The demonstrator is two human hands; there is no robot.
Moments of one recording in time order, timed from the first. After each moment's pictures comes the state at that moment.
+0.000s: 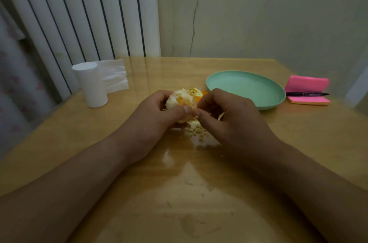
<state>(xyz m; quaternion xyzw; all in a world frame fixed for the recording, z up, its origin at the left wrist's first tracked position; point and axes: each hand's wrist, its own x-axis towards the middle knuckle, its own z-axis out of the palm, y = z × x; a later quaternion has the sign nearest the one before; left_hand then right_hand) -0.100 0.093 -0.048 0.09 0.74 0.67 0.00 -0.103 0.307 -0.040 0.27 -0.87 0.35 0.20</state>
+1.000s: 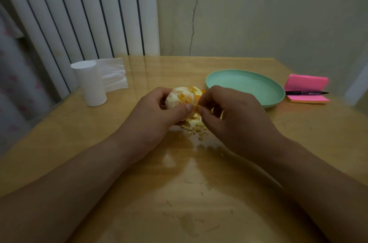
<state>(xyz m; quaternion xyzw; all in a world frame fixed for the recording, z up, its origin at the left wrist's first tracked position) -0.089 0.102 -0.041 0.06 0.78 0.63 -0.06 -0.106 0.308 -0.038 0.29 -0.88 0.25 0.28</state>
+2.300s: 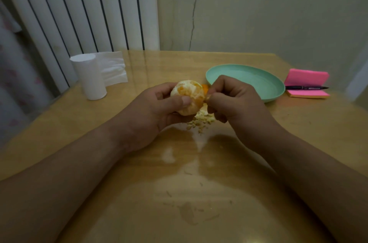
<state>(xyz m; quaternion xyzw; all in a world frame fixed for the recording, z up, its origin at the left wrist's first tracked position) -0.102 0.091 -0.046 0.15 0.66 0.73 0.08 -0.103 0.305 -0.034 0.21 -0.76 0.61 0.07</state>
